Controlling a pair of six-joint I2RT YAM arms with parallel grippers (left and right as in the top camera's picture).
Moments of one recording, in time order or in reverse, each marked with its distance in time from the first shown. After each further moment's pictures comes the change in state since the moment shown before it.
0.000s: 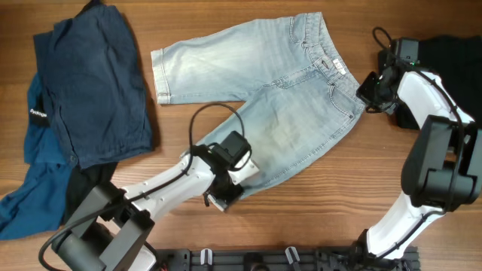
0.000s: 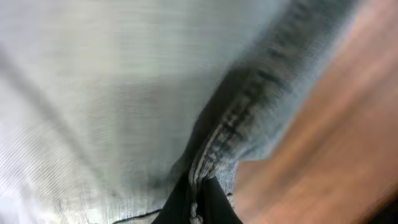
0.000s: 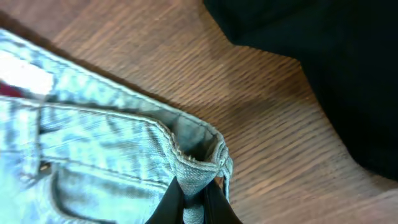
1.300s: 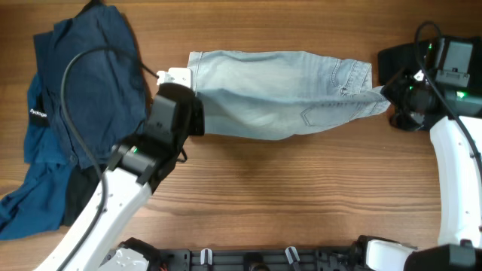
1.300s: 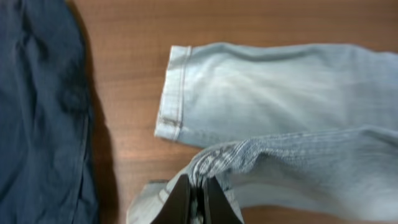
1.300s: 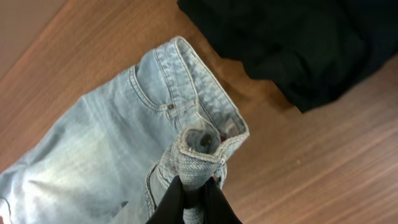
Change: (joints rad) left arm 0.275 -0.401 0.198 0.159 -0.465 -0.392; right arm 0.006 -0.547 -0.044 -0.216 0.039 0.084
